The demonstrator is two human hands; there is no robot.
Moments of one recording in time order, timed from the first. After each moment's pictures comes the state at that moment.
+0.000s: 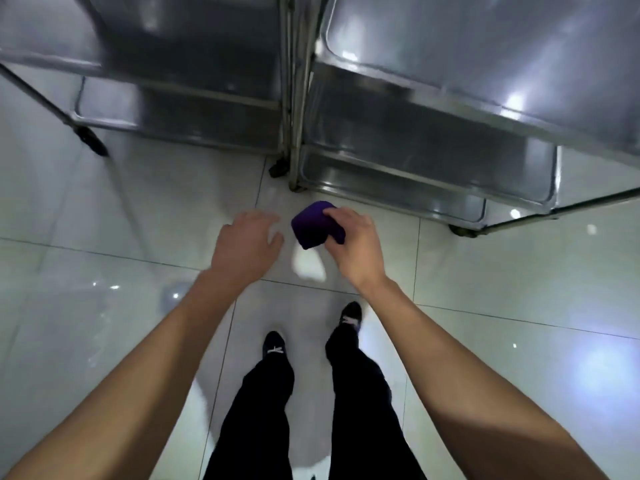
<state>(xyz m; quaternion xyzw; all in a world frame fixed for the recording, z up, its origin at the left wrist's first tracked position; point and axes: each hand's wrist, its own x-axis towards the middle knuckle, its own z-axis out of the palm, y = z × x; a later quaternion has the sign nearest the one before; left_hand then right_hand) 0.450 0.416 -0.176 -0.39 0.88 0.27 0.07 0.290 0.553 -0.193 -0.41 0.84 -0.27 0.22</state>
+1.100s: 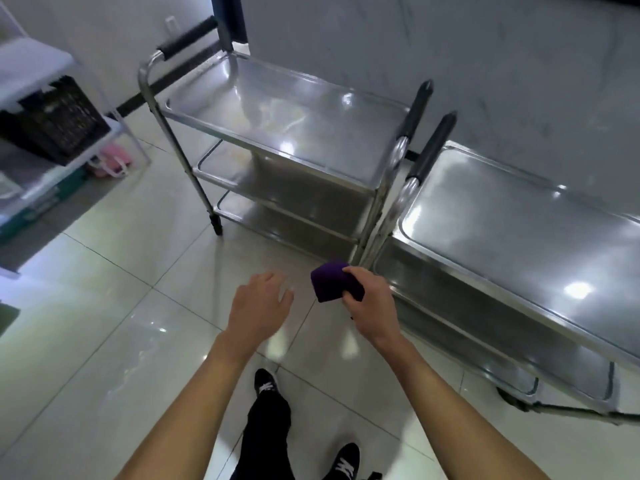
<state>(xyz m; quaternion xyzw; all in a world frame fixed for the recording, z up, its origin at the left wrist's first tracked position) 0.501 0.346 -0.028 -0.54 0.81 0.21 -0.02 0.291 0.421 -0.050 -0.54 0.74 -0.34 0.21</state>
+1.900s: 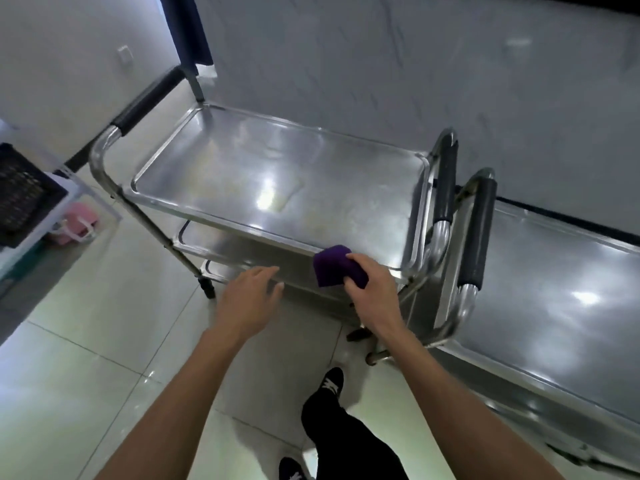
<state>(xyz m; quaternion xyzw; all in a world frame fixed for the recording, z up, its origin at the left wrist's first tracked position) 0.463 -0.002 -0.025 -0.50 0.84 0.20 -0.01 0.244 0.105 -0.043 -0.48 0.76 -0.40 0.18</state>
